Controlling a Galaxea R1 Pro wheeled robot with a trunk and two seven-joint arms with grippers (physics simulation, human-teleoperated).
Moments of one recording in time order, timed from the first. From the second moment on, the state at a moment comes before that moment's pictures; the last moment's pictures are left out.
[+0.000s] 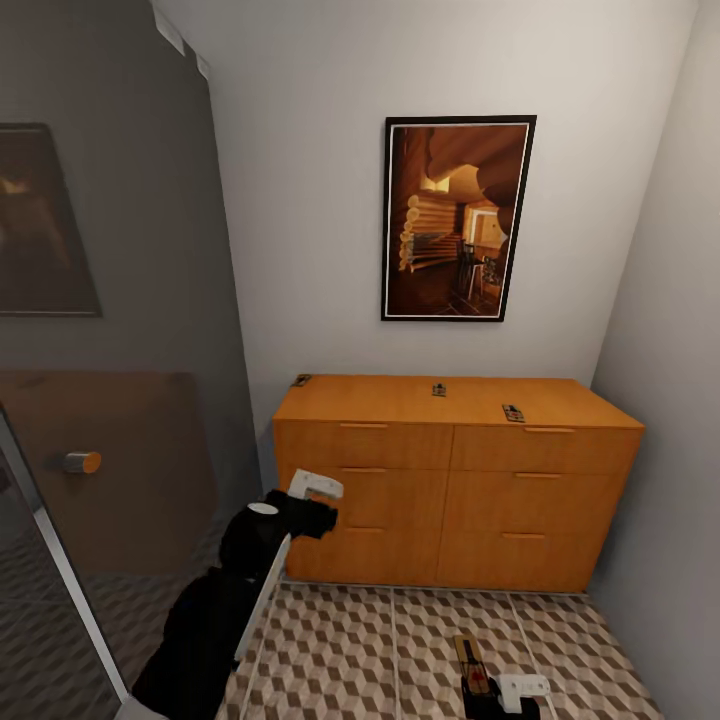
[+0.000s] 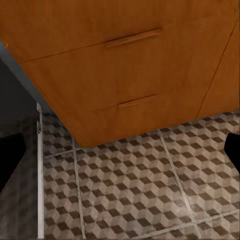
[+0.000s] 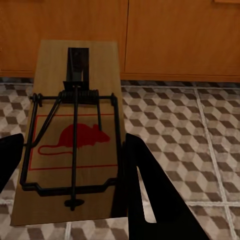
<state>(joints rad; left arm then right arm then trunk) -0.45 -0.14 -0.29 -1.50 -0.13 1.00 0.01 -0.42 0.00 0.03 -0.02 -0.03 -0.56 -0.04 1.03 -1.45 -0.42</state>
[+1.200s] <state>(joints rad) -1.02 -0.04 -0.14 -1.11 -0.11 1.01 -0.13 -0.42 0.02 0.03 -0.02 -0.03 -0.56 -0.04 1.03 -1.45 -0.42</state>
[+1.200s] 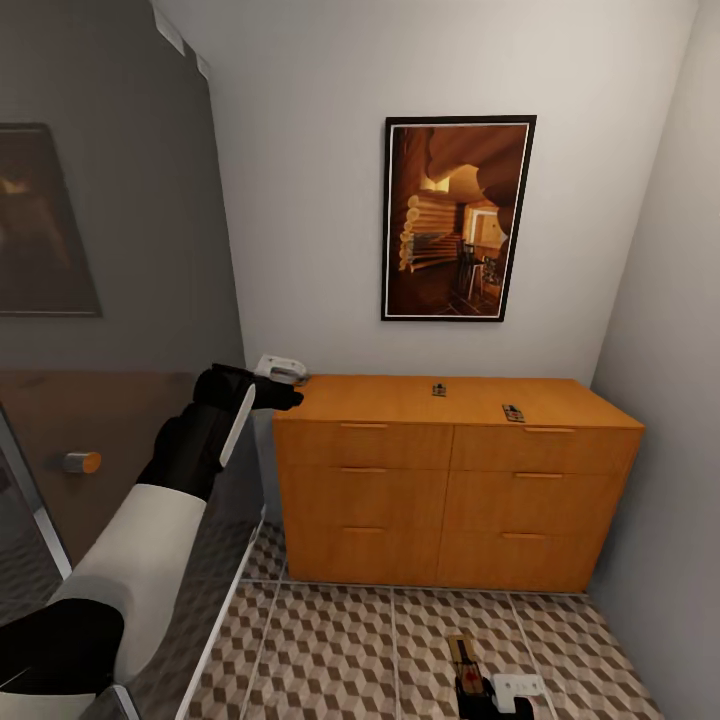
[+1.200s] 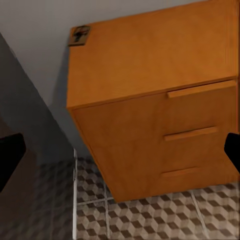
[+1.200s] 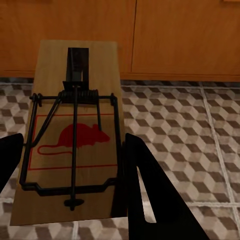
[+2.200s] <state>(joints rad) -1.02 -0.02 -0.14 -1.12 -0.11 1.01 -0.16 -0.15 0.04 0.03 -0.01 -0.03 -0.96 -0.15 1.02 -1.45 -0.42</state>
